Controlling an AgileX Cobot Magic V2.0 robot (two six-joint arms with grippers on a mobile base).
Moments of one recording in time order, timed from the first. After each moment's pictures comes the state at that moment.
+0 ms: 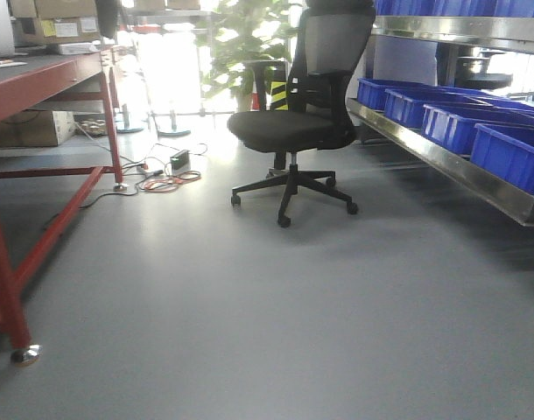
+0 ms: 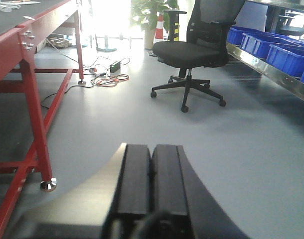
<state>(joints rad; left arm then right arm) -0.08 -0.01 0.03 -0.08 0.12 0.05 0.26 0.27 -0.74 -0.06 0.71 0.16</state>
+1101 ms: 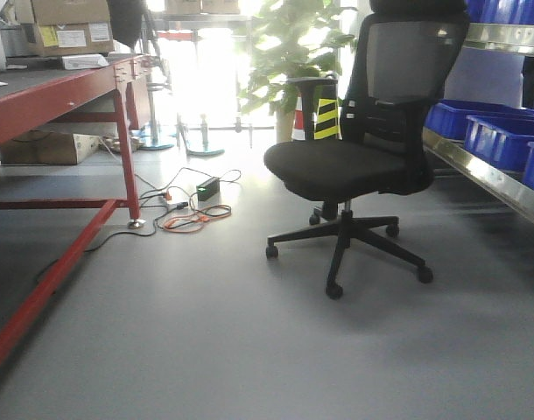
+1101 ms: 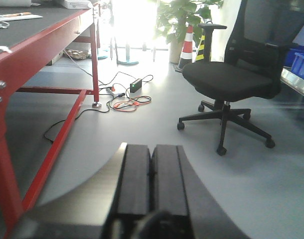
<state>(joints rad) -0.08 -0.01 0.03 -0.08 0.12 0.05 0.26 0.27 -0.74 -0.06 0.71 0.16</state>
